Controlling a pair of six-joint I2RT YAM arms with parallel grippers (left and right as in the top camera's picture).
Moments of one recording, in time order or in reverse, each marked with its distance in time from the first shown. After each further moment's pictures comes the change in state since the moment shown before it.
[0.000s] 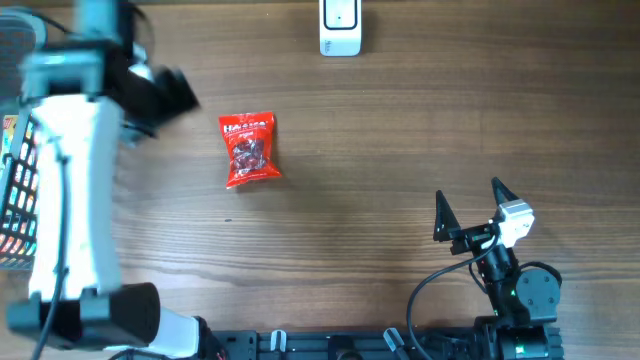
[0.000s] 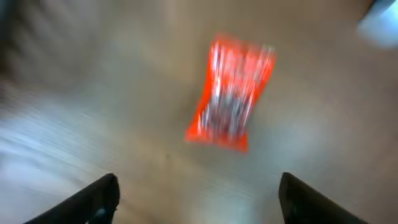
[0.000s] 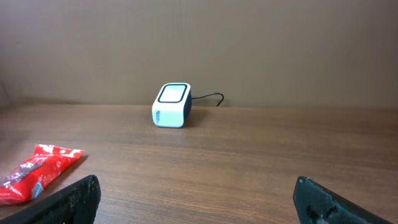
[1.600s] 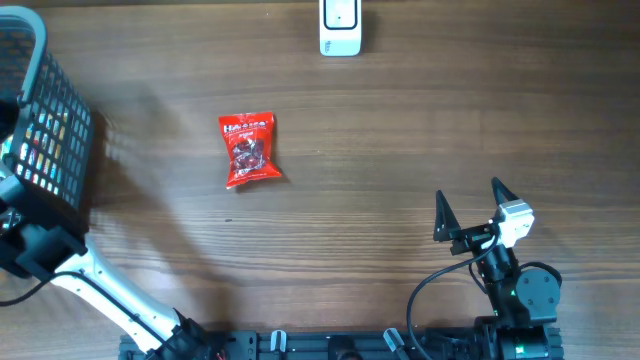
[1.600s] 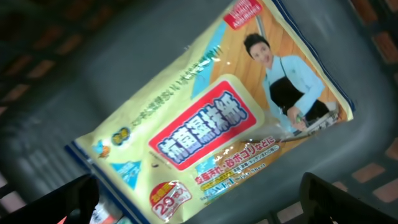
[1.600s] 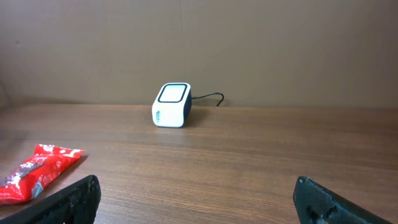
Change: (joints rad) left arm 0.654 0.641 0.376 0.174 -0.169 0.305; right arm 0.000 0.000 0.000 -0.001 0.000 0.000
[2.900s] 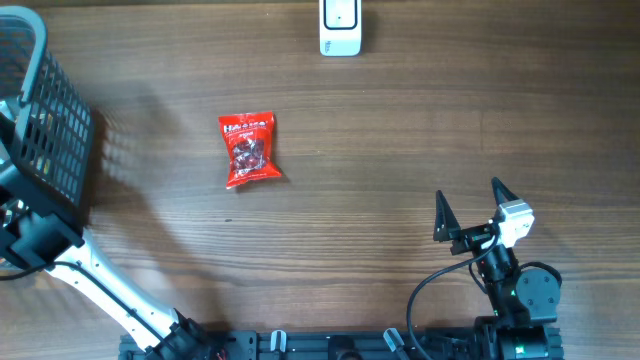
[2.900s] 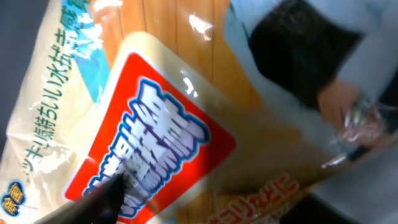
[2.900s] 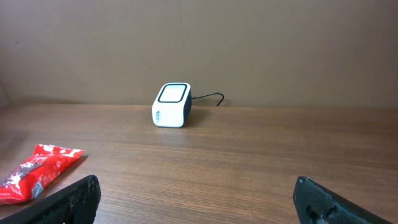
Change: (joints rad) left arm 0.006 0.103 -0.147 0.146 -0.003 0.213; right arm 0.000 0.000 0.000 0.000 0.000 0.000
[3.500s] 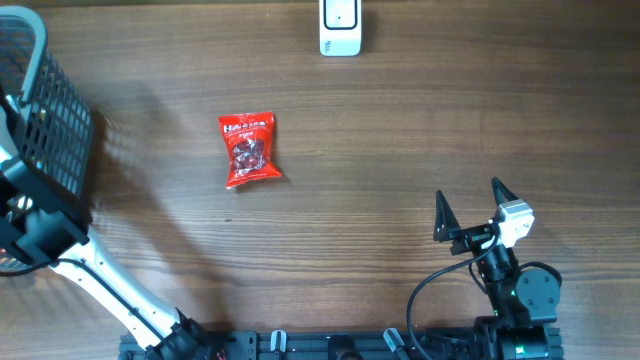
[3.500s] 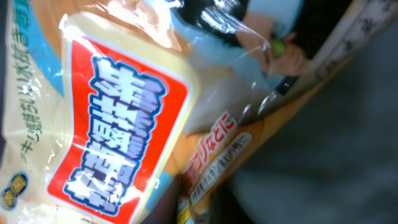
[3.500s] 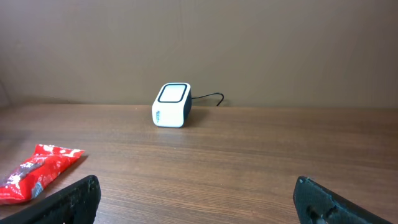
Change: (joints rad) left arm -0.043 -0.009 0.000 0.002 -0.058 -0.030; right arm 0.000 0.000 0.000 0.000 0.000 0.000
